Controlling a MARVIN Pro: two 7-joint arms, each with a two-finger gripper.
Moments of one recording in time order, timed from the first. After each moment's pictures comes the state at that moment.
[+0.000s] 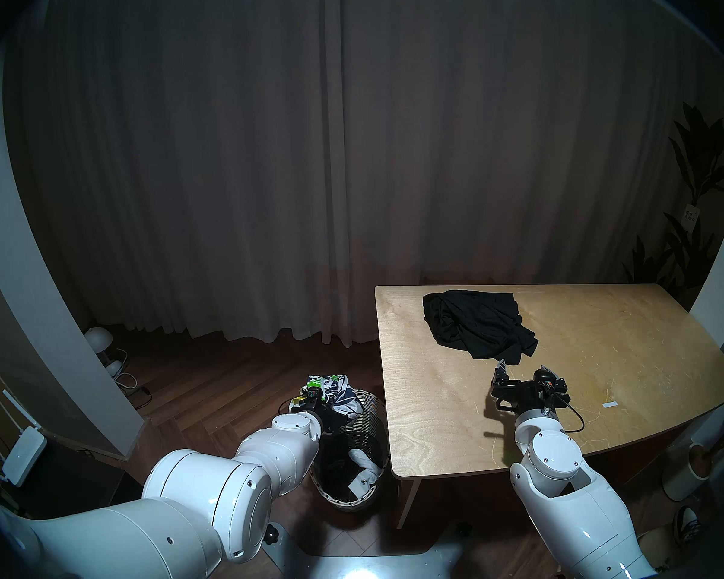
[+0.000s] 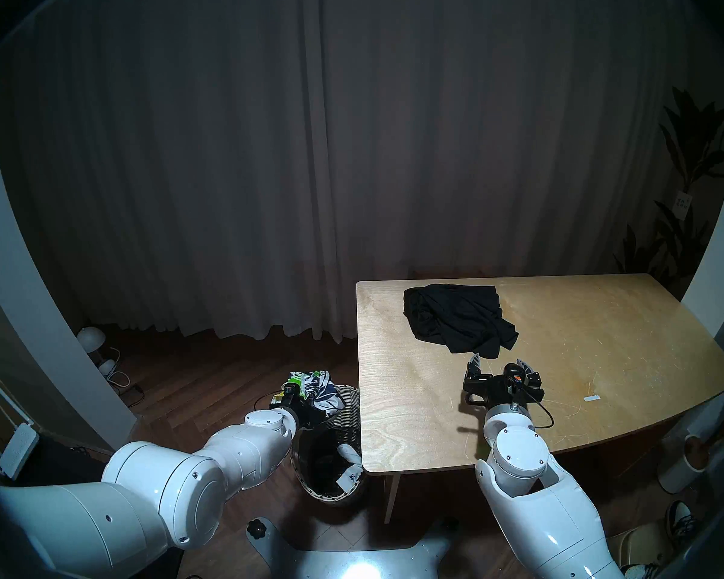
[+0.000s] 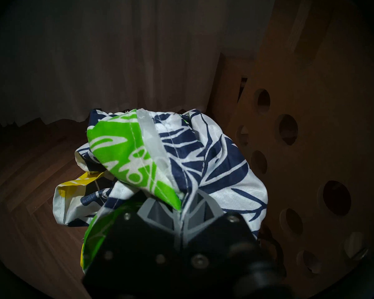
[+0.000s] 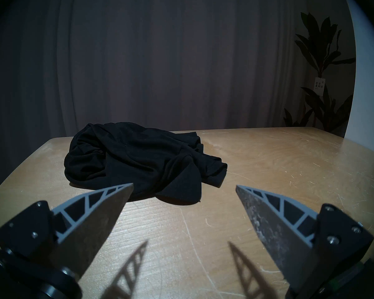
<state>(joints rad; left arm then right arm) 0.97 -1.62 -1.47 -0.14 -0.03 -0.16 -0.14 -1.84 -1.18 1.44 -1.73 0.37 -0.01 -0.48</state>
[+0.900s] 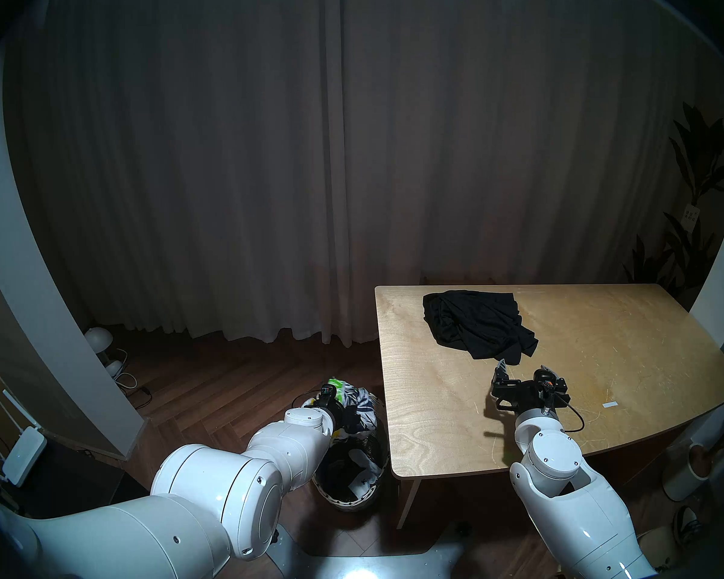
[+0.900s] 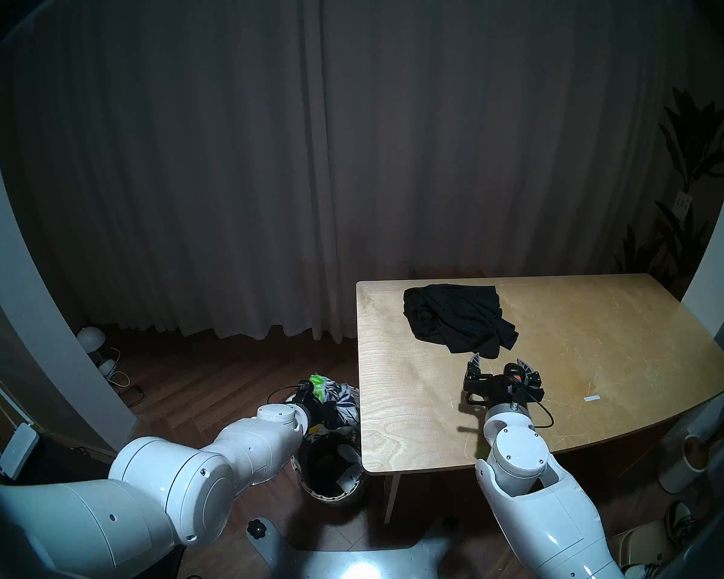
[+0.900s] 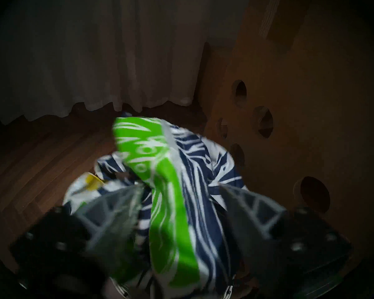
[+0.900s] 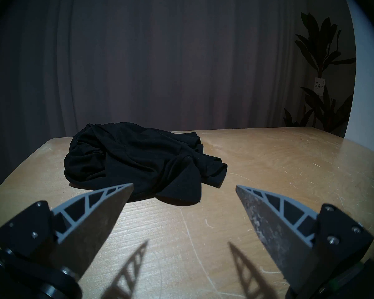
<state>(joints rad) 0.95 -1.66 -1.46 -0.14 -0.01 -0.09 -0.17 -1.84 -1.18 1.44 -1.73 0.37 -0.01 -0.48</state>
